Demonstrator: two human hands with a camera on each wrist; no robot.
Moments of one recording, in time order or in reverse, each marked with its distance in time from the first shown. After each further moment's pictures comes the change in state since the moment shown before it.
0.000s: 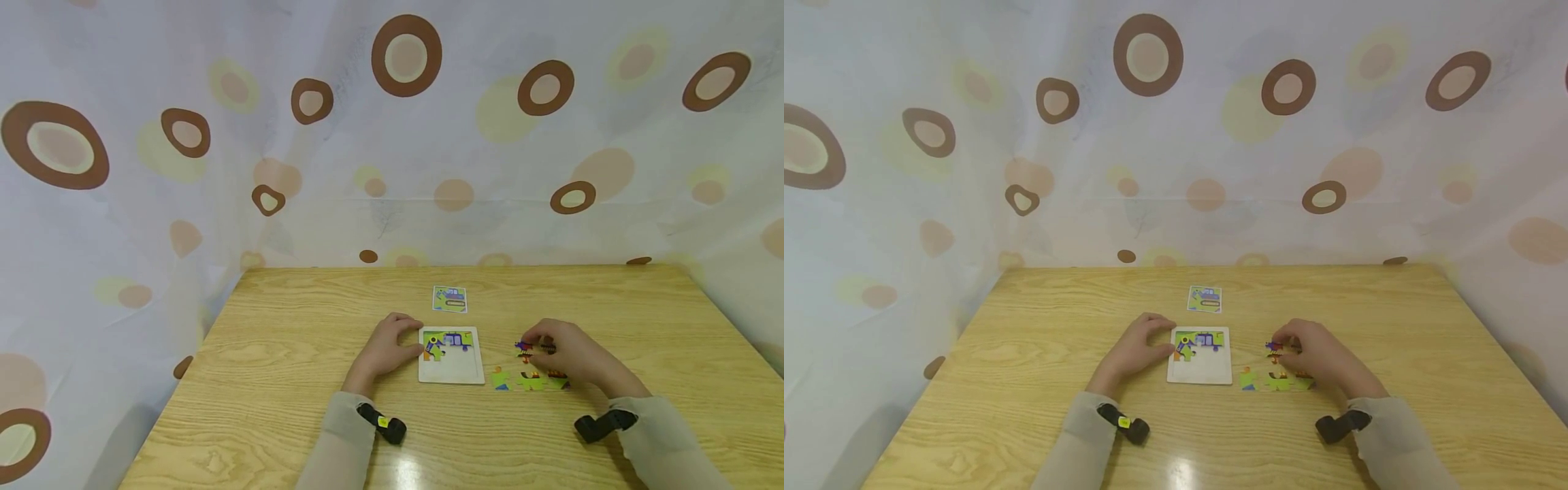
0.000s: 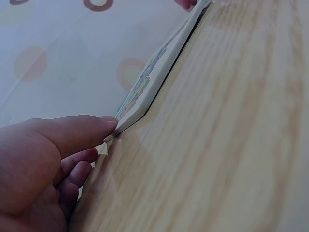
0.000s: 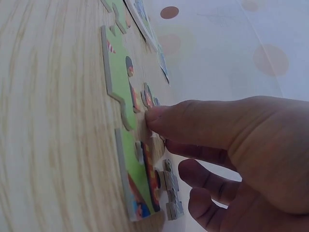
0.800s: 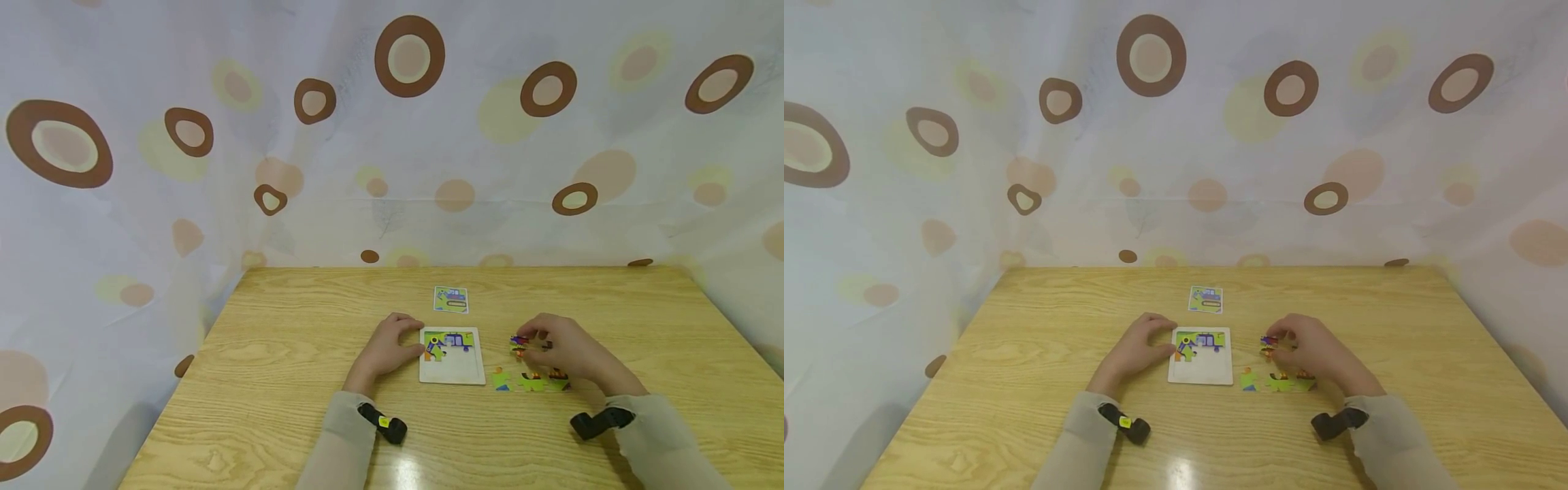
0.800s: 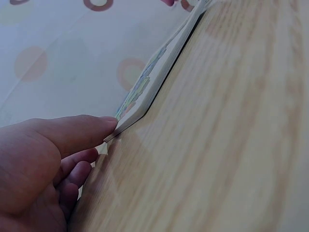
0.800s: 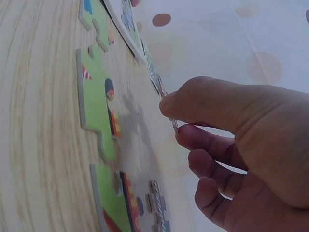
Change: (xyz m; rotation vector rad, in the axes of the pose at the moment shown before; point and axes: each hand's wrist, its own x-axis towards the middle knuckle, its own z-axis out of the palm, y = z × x) left_hand 0.000 -0.001 0.000 -0.015 0.006 0.002; right_hand 0.006 -0.014 -0.004 -0.019 0.033 -0.057
